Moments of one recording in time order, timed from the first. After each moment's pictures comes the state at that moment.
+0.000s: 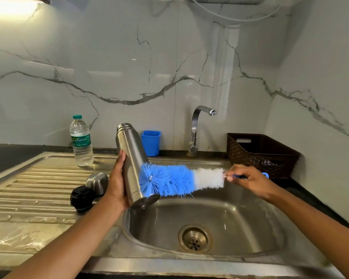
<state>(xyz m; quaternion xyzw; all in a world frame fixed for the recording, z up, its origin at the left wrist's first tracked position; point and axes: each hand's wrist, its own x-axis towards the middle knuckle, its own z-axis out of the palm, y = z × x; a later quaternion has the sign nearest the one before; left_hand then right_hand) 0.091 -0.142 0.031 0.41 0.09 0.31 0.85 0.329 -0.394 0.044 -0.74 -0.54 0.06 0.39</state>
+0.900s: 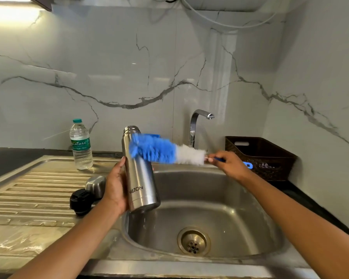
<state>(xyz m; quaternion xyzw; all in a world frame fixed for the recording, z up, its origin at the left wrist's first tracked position) 0.087 -0.145 0.034 0.42 0.13 0.31 0.84 0.334 -0.334 0.065 -0.73 -0.52 -0.01 0.45</state>
